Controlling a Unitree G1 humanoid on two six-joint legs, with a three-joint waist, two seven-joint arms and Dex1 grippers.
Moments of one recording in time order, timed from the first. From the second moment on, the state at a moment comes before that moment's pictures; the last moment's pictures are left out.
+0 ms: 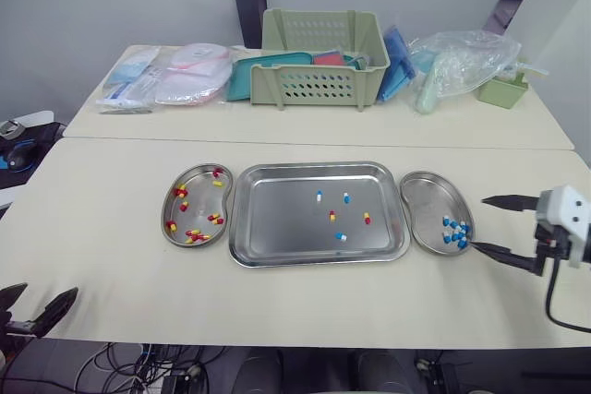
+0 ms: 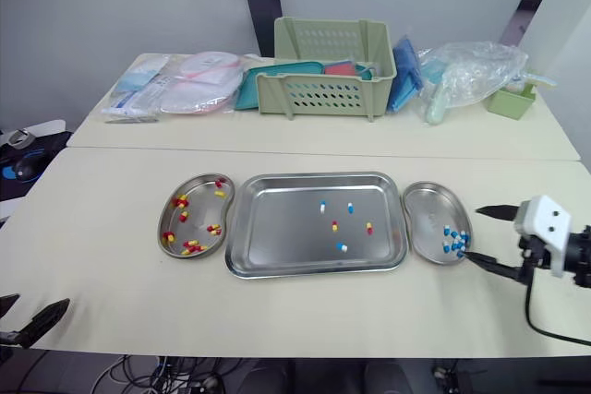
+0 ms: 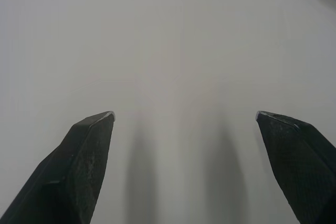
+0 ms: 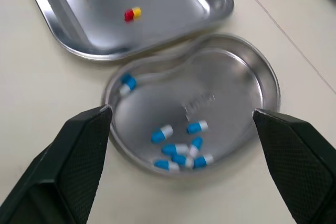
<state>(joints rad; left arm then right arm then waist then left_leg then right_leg) 0.50 0.70 0.85 0.06 -0.42 0.27 -0.87 0.07 -1.07 -0.36 0.01 0.37 0.06 1.25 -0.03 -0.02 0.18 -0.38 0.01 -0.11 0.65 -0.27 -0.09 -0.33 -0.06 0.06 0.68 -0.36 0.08</state>
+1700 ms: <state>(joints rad) 0.42 0.67 0.47 -0.43 -0.67 0.25 -1.15 0.15 -1.11 -0.38 0.21 0.30 -0.08 1.30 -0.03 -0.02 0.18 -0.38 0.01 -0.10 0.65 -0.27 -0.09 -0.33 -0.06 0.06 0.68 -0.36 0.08</state>
